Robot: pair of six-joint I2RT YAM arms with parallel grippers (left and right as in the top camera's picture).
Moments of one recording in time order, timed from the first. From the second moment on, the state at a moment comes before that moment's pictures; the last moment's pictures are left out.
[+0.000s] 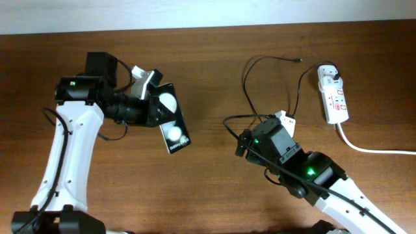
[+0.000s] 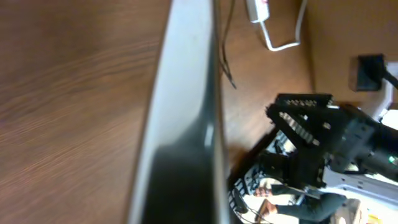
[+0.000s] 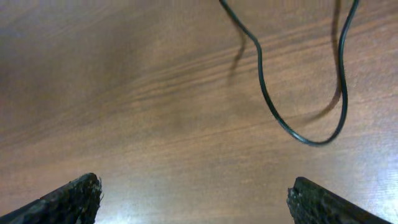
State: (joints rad) left arm -0.03 1.60 1.50 -1.29 0.83 0.18; right arm 0.64 1.11 0.91 -0.77 0.19 0.93
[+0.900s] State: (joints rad) left arm -0.03 1.60 1.22 -1.03 0.88 0.22; right arm 0.09 2.10 1.99 -0.91 0.10 1.05
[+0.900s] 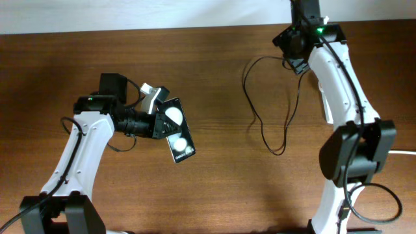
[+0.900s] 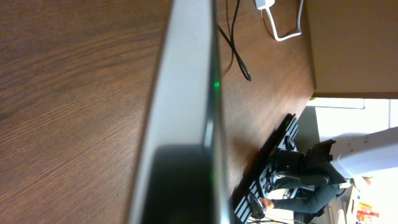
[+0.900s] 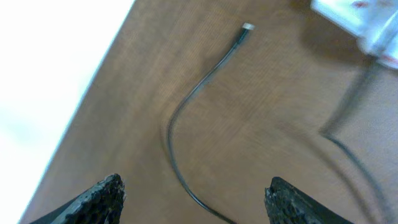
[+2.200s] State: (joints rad) left arm -0.03 1.60 1.22 -1.03 0.84 0.22; right arm 0.32 2.44 2.01 -1.37 -0.03 0.31
